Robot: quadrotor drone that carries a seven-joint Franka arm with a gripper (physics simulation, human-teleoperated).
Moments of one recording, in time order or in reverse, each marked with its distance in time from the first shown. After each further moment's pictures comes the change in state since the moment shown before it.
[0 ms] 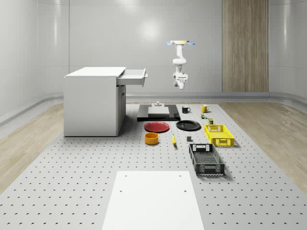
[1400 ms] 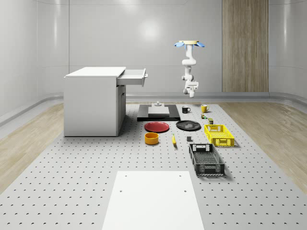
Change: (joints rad) arm -0.007 0.085 0.004 0.296 0.002 -0.189 -0.003
